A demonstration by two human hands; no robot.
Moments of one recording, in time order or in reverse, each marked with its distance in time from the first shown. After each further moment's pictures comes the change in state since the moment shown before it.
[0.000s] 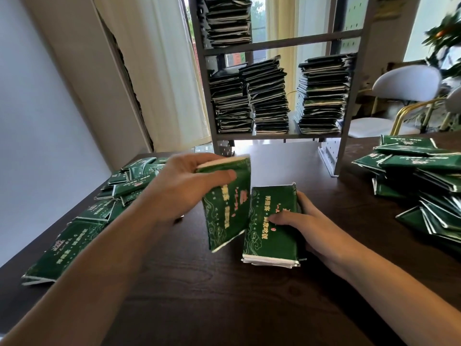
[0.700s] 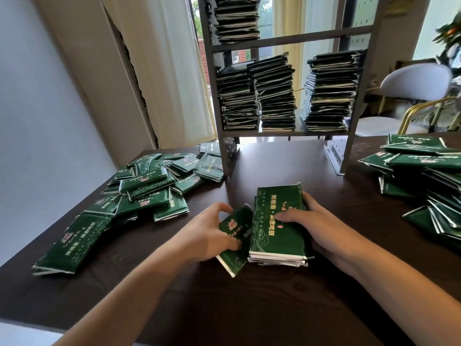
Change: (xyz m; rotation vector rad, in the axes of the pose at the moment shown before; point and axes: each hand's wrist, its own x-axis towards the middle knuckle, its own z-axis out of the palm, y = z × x) left_hand -0.003 -0.077 0.038 0.304 -0.183 -0.418; right_hand 0.001 0.001 -0.001 -0.012 0.005 0.060
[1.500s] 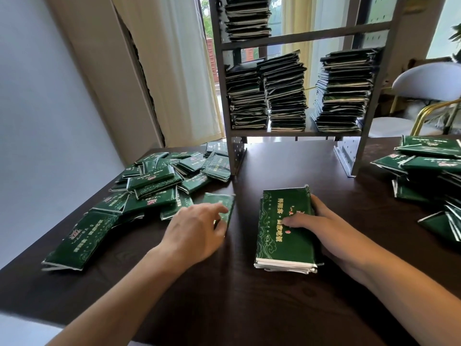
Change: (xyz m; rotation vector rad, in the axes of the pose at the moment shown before) left_hand 0.009 -0.028 -0.008 0.545 0.458 0.355; right_hand -0.003 0.000 0.004 -0.020 -0.013 0.007
